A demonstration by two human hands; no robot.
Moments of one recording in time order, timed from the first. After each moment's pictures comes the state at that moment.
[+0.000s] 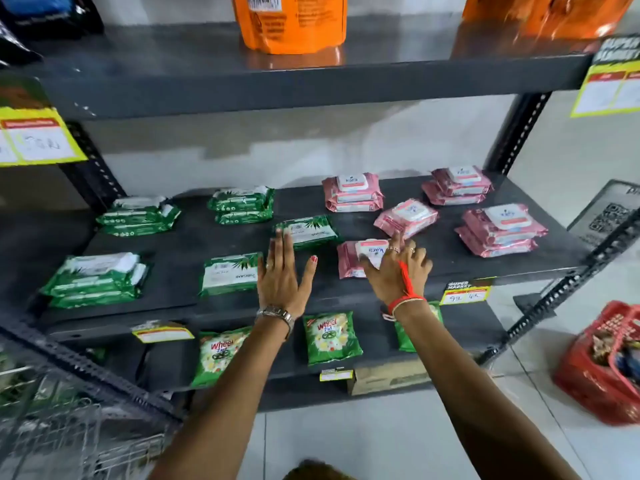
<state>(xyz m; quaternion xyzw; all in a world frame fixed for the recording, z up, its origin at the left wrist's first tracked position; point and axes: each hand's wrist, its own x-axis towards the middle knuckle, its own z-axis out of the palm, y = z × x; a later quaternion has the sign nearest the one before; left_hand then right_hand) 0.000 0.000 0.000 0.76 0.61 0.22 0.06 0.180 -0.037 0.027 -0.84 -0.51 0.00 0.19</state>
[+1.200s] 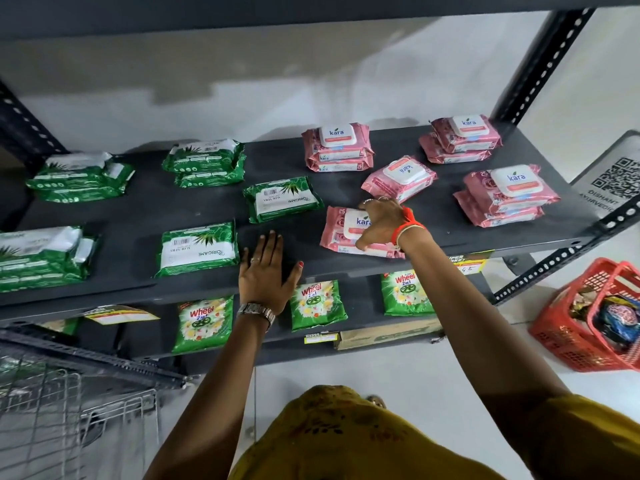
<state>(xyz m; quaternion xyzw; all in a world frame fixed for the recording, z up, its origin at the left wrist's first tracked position) 0.004 0.018 -0.070 0.79 0.60 0.12 0.04 0.230 0.031 0.039 -0.74 -0.64 0.20 -0.02</state>
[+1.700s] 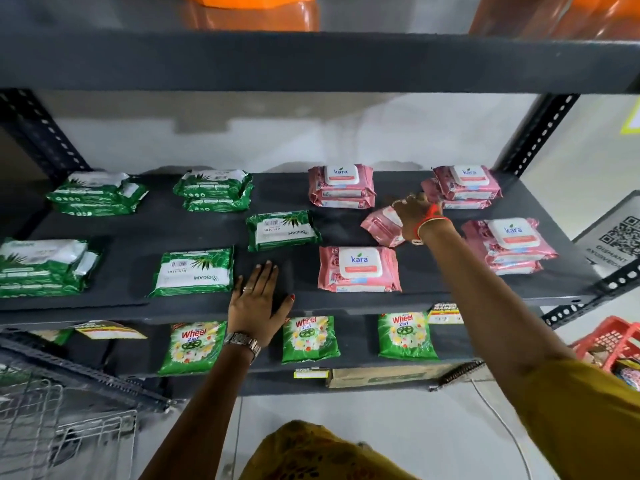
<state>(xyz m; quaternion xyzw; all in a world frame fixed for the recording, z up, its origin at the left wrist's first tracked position) 0.006 0.018 -0.070 0.79 0.61 0.11 0.03 0.305 0.091 0.063 -0.73 -0.66 0.03 -0.16</state>
